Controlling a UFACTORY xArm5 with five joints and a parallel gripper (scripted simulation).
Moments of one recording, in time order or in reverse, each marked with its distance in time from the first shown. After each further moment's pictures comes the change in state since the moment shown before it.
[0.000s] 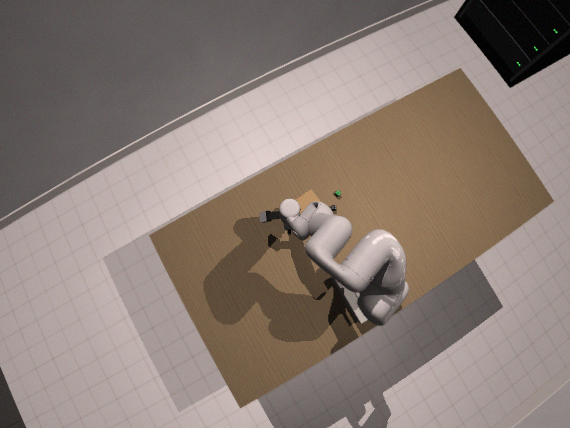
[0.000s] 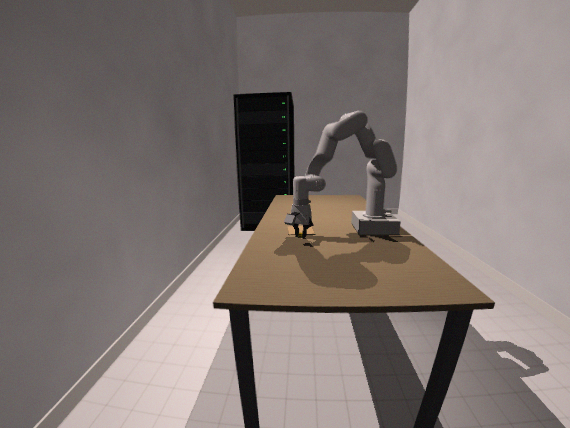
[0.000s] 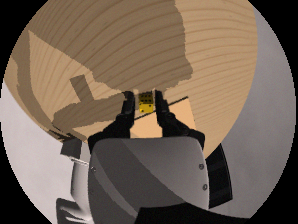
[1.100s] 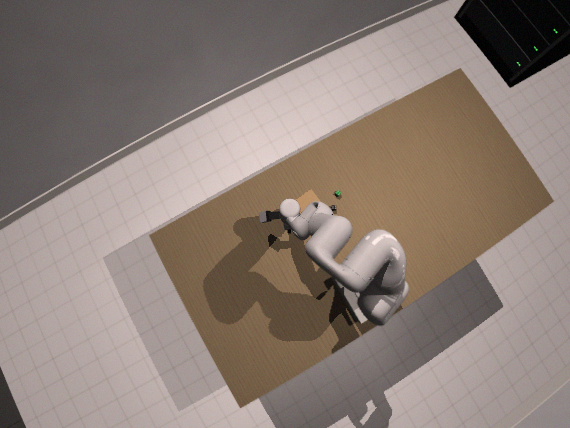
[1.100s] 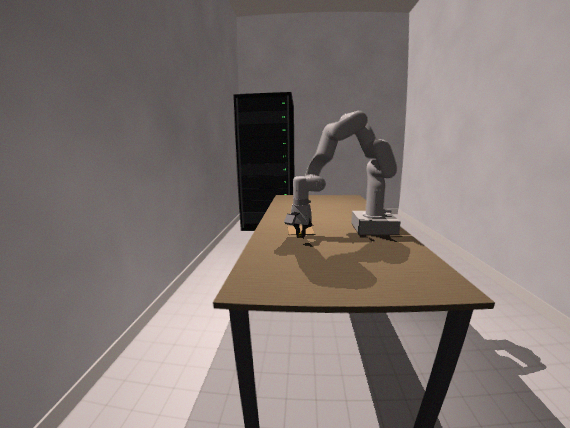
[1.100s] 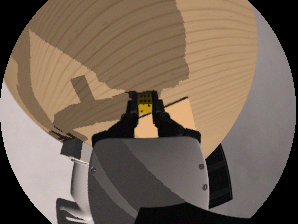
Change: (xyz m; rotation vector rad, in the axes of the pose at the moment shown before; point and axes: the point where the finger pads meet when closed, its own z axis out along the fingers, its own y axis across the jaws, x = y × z) arm 0.000 0.000 0.000 0.000 0.000 0.000
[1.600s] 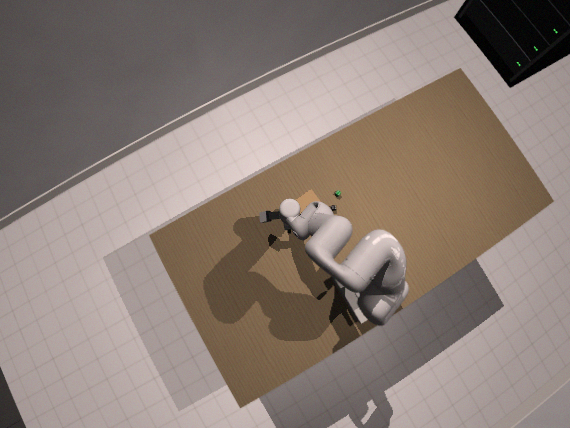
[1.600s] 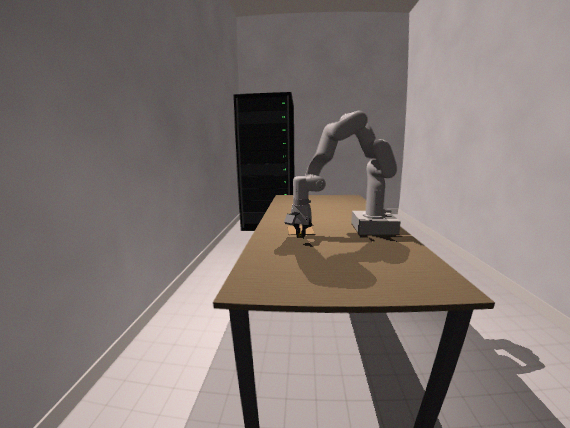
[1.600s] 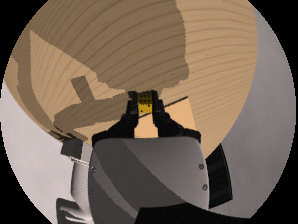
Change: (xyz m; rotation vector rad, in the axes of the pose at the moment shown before) arm 0.000 0.000 0.000 0.000 0.000 0.000
